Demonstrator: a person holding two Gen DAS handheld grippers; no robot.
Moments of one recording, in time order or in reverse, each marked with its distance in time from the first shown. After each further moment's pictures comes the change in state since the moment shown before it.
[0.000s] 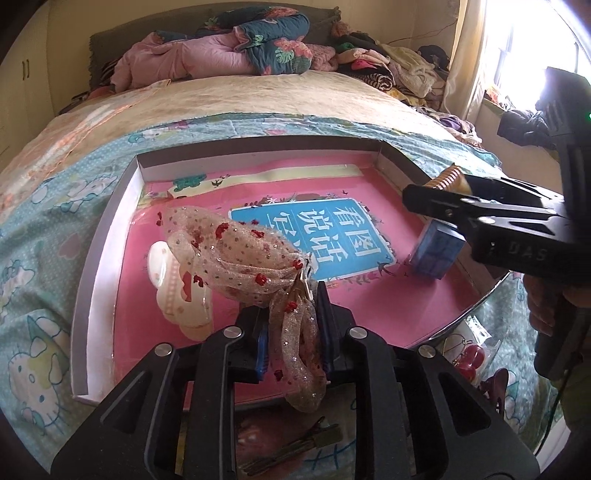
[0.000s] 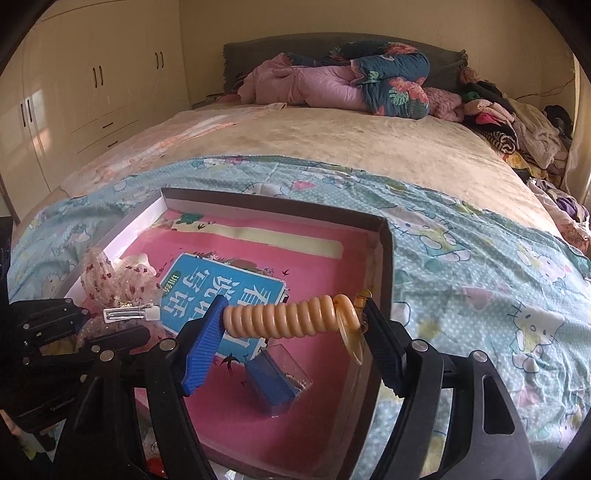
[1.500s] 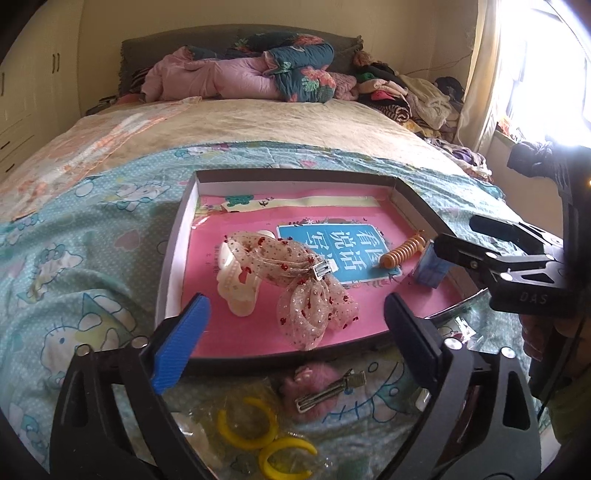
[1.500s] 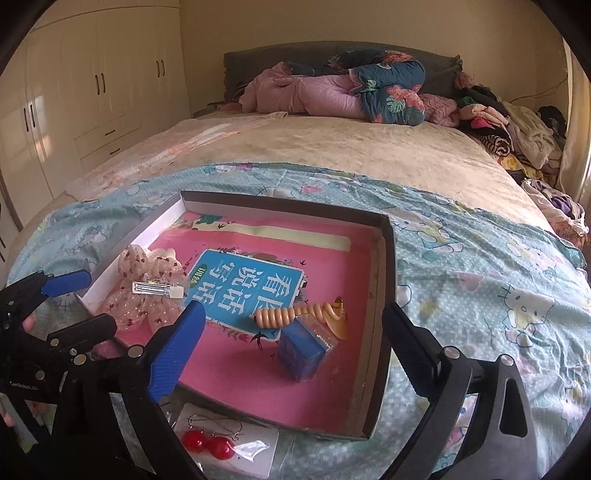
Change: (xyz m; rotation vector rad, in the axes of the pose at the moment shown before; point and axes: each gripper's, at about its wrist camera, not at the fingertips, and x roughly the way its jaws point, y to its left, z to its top) left arm -0.060 0.022 -0.011 -0.082 -0.110 0.047; right arm -0.041 0.015 -0.017 0.019 -0.047 -0.007
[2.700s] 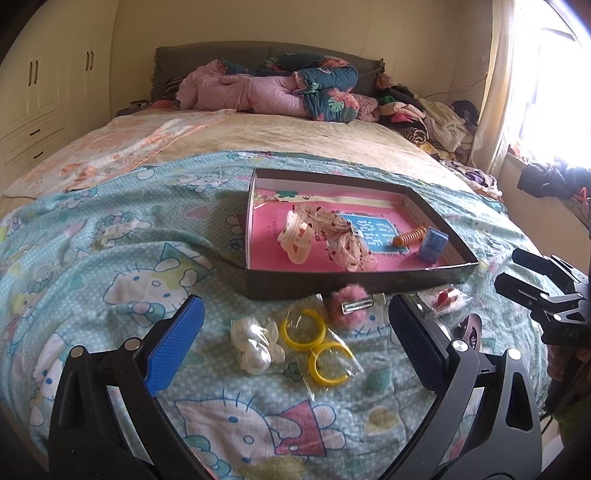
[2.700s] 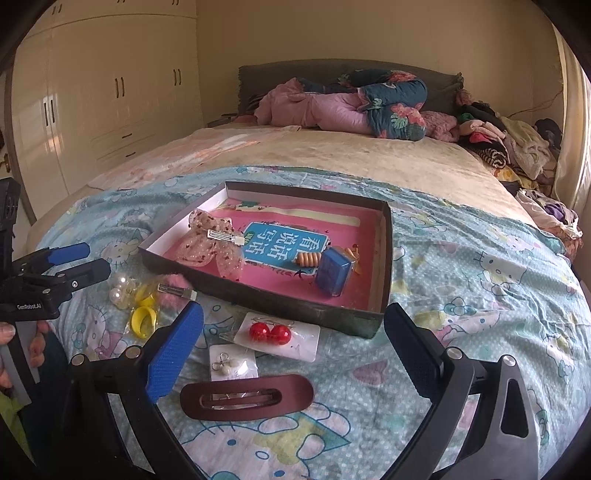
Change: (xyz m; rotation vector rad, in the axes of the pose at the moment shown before) left arm -0.080 0.026 -0.051 -0.058 -0.069 0.064; right arm -0.090 0.037 -0.062 -0.036 -0.057 0.014
